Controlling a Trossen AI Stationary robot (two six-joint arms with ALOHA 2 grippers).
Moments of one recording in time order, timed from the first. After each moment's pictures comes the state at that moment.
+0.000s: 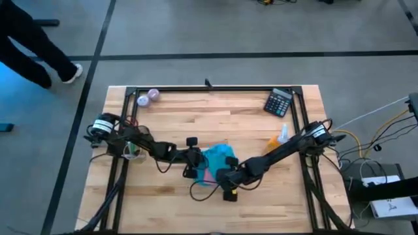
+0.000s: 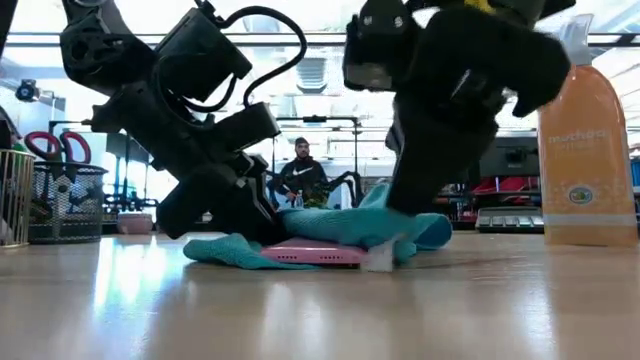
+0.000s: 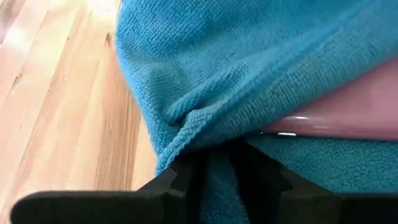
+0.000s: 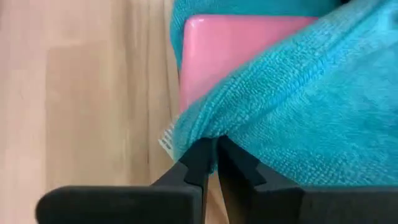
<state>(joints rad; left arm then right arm) -0.20 1.79 0.68 0.34 -0.30 0.01 0.40 1.90 1.22 -0.37 0.17 0.45</state>
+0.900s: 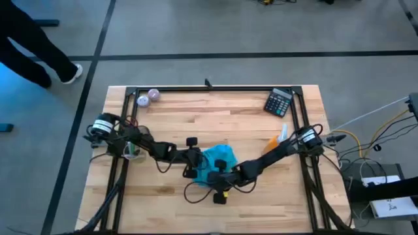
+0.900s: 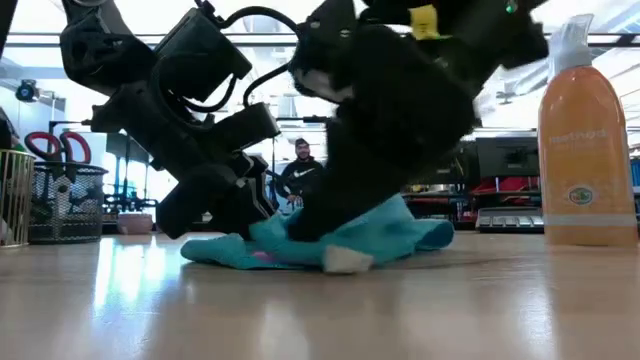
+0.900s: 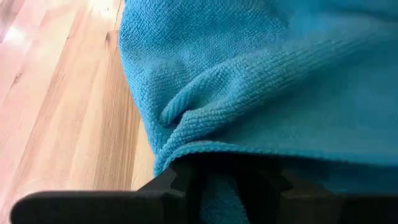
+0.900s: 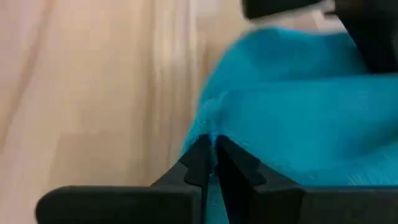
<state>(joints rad) -0.20 1.78 0.68 0.34 -0.30 0.00 0.37 2.08 1.23 0.06 0.20 0.33</state>
